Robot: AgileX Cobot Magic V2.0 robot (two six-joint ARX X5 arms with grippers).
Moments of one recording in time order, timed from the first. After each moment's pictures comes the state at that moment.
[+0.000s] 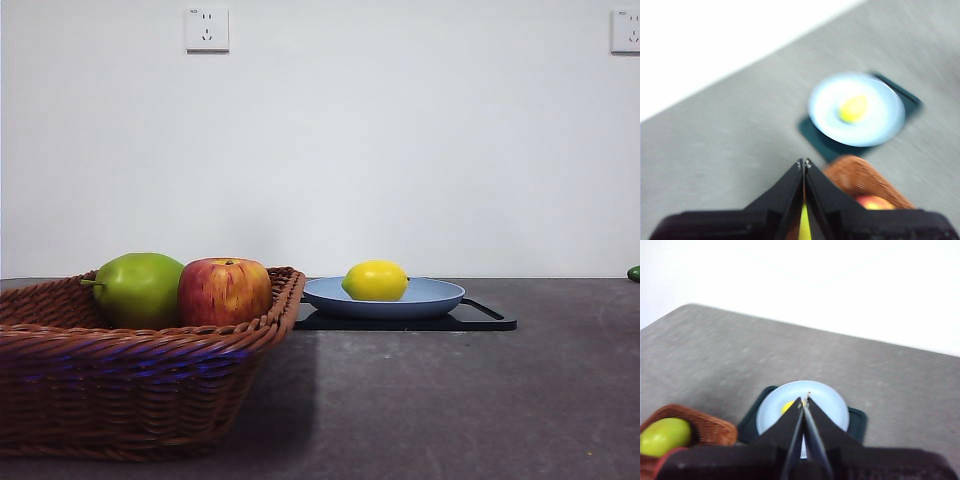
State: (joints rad) left arm -0.41 1.12 1.34 -0.69 0.01 0.20; right arm 0.42 0.94 1.12 -0.45 0.06 -0.01
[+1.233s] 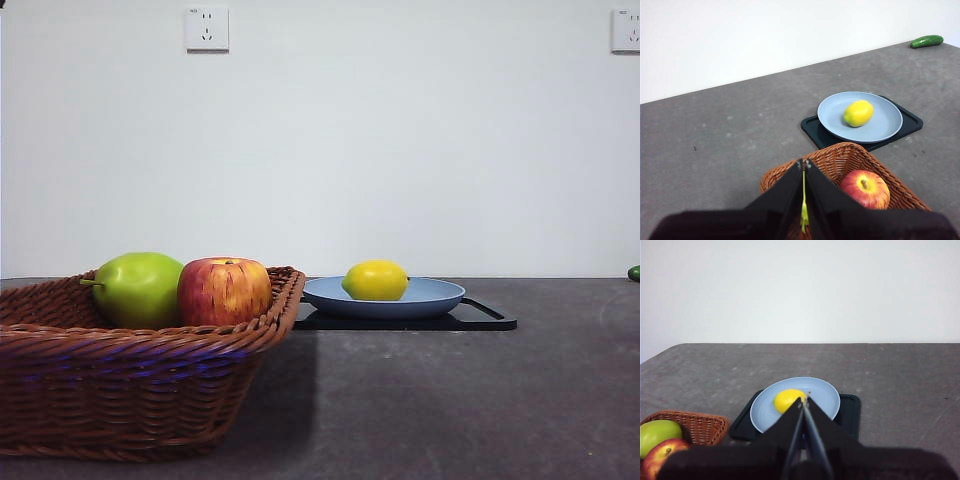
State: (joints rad) left arm -0.29 0.52 0.62 -0.34 0.11 0.06; right arm 0.49 0.40 0.48 -0.14 0.19 0.09
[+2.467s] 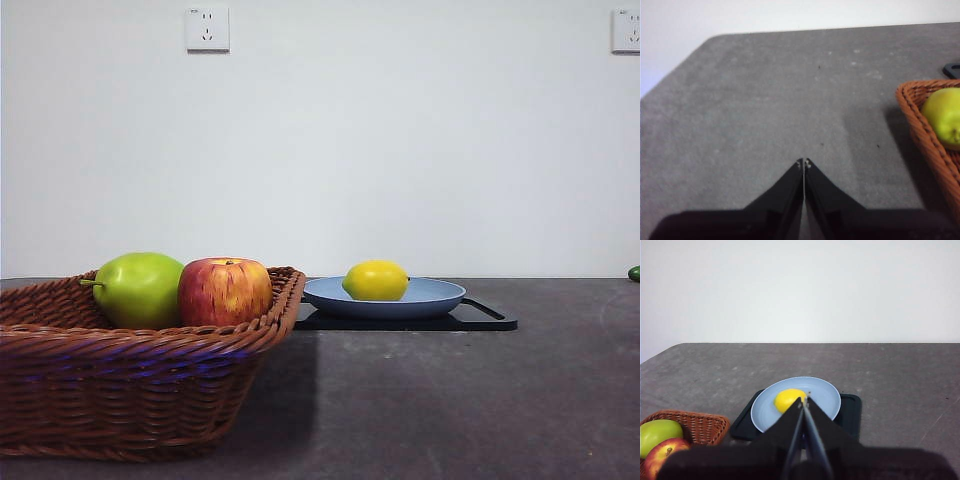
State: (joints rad) left arm 0.05 0.04 0.07 -0.28 -0.05 0.02; right arm 0.49 0.40 0.48 -0.14 0.19 0.09
